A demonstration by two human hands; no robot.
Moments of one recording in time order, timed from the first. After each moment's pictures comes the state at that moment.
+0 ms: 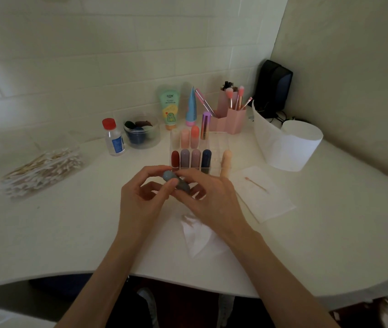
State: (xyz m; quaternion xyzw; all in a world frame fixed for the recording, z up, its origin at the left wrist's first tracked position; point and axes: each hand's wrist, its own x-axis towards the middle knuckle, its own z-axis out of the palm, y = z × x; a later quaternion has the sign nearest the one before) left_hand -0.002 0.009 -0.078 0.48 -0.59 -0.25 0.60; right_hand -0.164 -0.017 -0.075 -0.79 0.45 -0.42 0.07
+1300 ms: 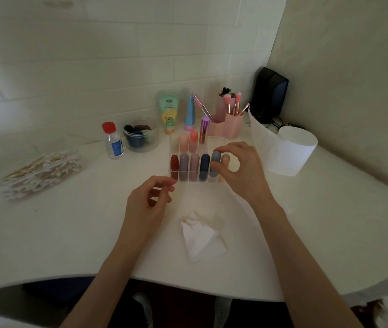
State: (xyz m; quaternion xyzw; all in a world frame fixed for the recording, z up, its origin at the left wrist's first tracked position) left_hand -0.002 0.006 -0.089 0.56 -0.60 -0.24 0.52; right_hand -0.230 -0.082 -0.060 -0.73 0.53 -0.42 0.08
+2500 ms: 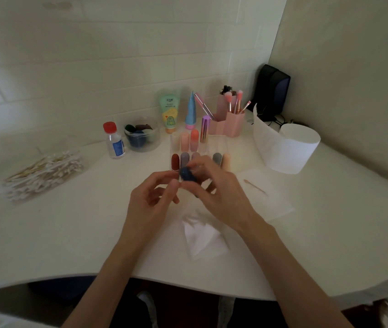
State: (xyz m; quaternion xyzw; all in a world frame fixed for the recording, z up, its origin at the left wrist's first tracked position) left_hand -0.007 0.016 -0.073 0.48 -0.60 -0.31 0.56; right_hand -0.185 -0.021 -0.054 -0.81 0.42 -0.37 0.19
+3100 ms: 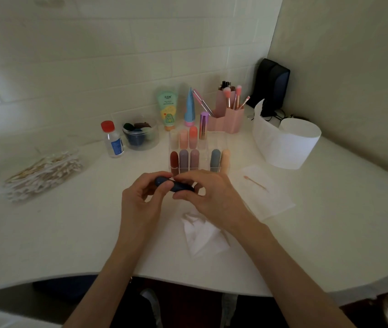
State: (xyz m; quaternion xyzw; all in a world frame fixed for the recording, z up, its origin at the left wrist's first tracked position) left_hand -0.002 0.013 -0.082 0.53 -0.60 -0.21 0.56; right_hand -0.171 -0.015 -0.049 -0.82 0.43 -0.33 0.19
